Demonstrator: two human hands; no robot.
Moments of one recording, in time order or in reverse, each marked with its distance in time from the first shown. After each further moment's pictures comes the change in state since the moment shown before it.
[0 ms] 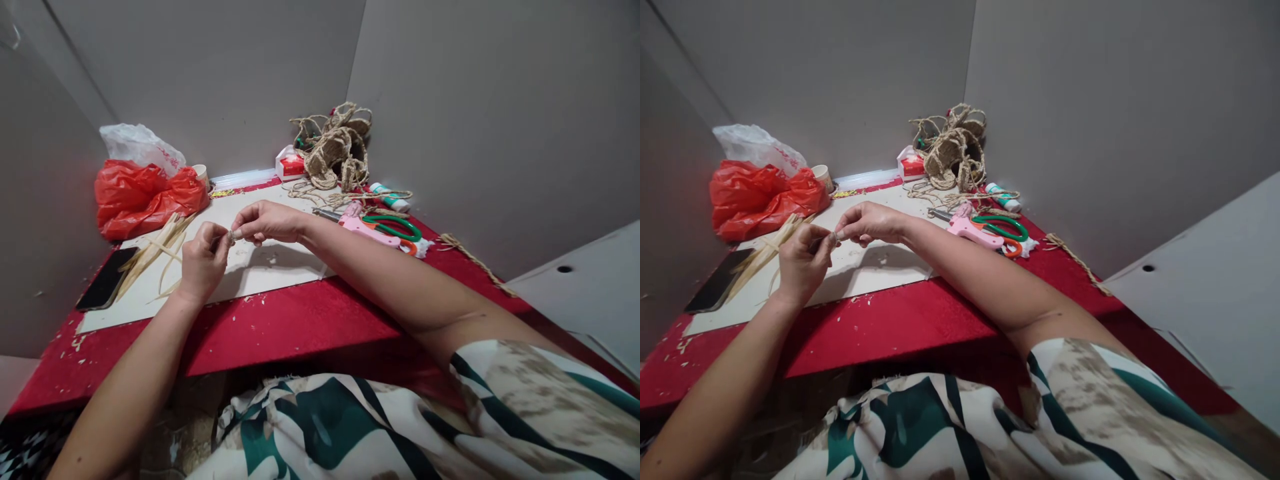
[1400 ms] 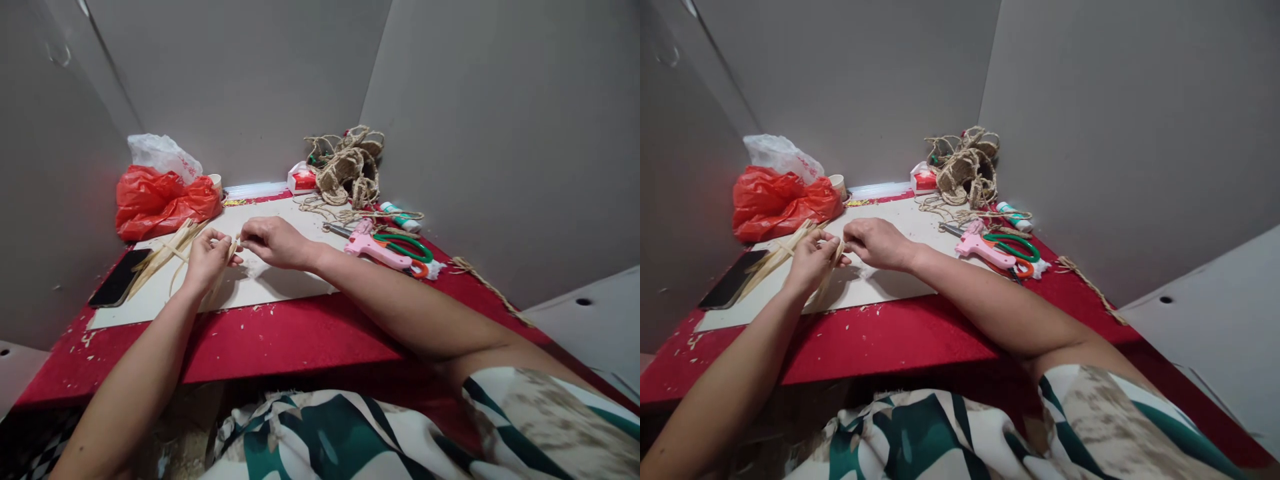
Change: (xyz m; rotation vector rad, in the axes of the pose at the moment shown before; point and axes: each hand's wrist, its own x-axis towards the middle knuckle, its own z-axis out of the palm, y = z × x) left_hand 0.012 -0.011 -0.001 -0.633 -0.062 -0.702; right_hand -0.009 -0.005 0.029 -1.040 0.214 -0.496
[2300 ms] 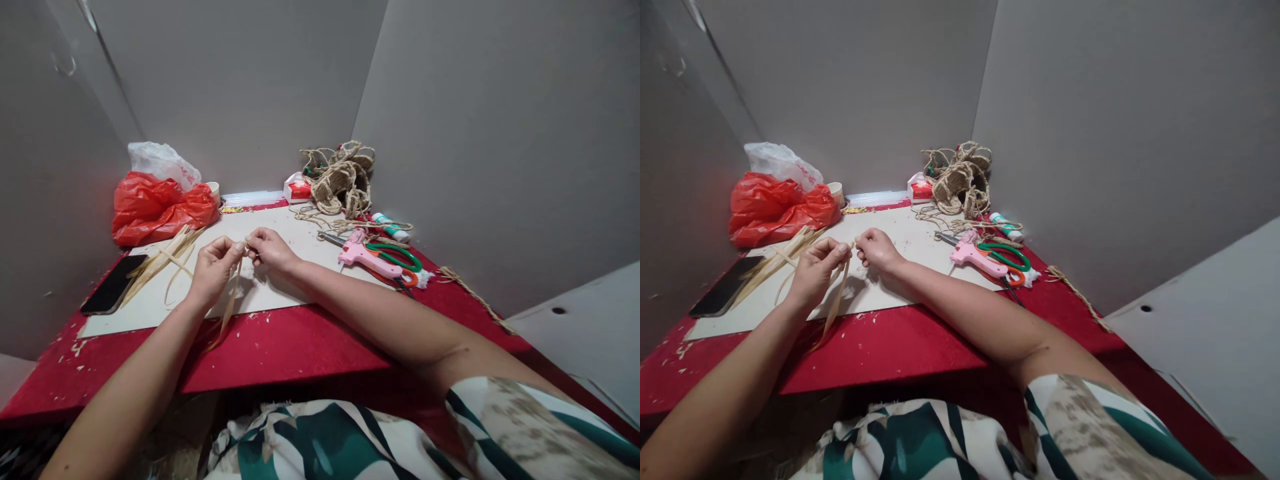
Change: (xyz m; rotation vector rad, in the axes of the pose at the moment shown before) left_hand -0.015 0.008 0.010 -0.026 -0.143 0.225; right_hand 0.007 0.012 0.037 0.905 0.267 0.791
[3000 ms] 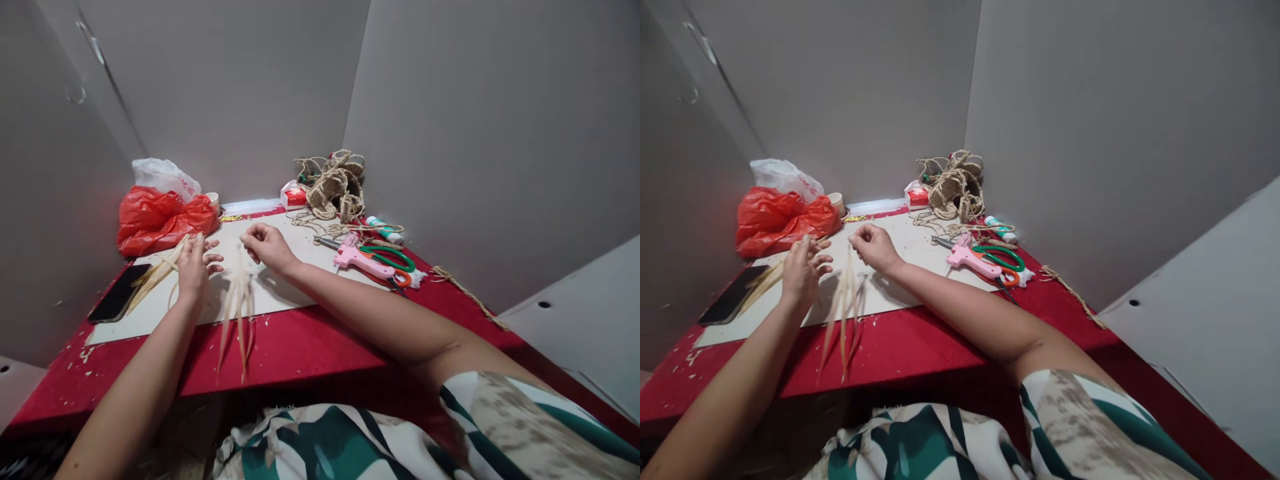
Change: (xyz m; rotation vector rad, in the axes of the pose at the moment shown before) left_hand 0.013 0.002 -0.016 -0.219 0.373 -0.150; right_hand -0.001 -0.012 -0.003 -0.034 0.011 -0.303
